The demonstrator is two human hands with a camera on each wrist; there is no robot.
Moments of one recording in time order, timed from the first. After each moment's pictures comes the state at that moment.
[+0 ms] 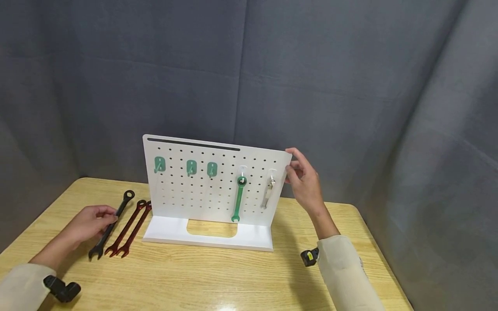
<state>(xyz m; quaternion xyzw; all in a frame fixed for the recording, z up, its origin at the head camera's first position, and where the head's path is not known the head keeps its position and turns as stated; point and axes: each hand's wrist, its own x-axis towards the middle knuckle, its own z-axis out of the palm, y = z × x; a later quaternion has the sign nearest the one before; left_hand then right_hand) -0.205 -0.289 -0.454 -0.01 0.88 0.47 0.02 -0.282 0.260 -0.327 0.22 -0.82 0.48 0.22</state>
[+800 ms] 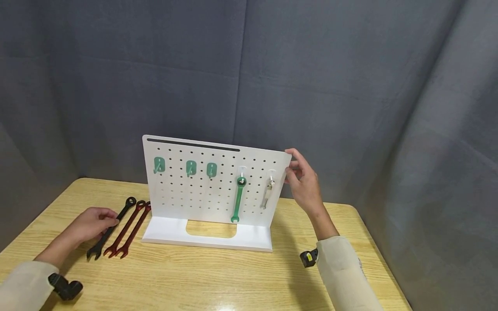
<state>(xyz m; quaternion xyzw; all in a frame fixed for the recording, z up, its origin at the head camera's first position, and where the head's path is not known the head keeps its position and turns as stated) -0.212 -0.290 -0.458 -0.01 0.90 0.43 0.03 -0.264 0.246 -0.313 0.21 -0.83 0.46 0.23</state>
